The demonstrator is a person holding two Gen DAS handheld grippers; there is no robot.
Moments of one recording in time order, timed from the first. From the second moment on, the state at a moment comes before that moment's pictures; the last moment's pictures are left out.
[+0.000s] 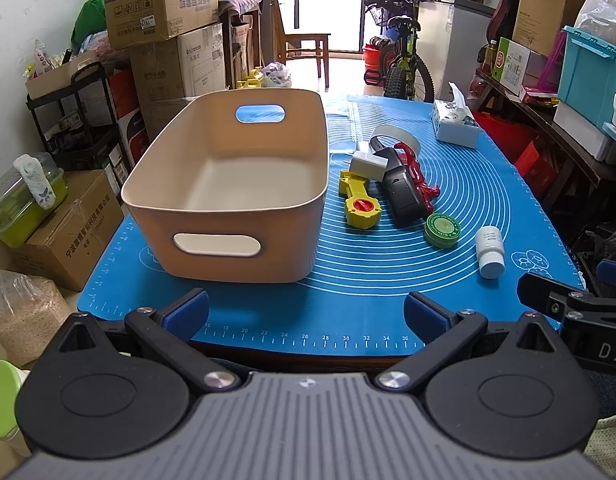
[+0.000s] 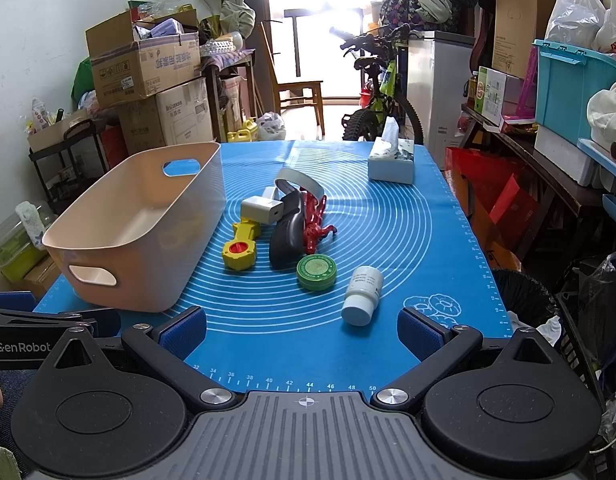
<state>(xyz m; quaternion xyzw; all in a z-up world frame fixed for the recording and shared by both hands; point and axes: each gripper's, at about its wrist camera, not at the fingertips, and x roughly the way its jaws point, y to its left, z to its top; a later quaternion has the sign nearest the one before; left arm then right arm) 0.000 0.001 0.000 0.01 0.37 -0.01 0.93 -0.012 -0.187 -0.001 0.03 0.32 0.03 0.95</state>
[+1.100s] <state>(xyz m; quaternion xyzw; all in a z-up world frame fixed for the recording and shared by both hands) 0.002 -0.006 0.000 0.01 0.37 -0.01 0.93 -0.012 -0.185 -0.002 0.03 0.32 0.03 0.95</state>
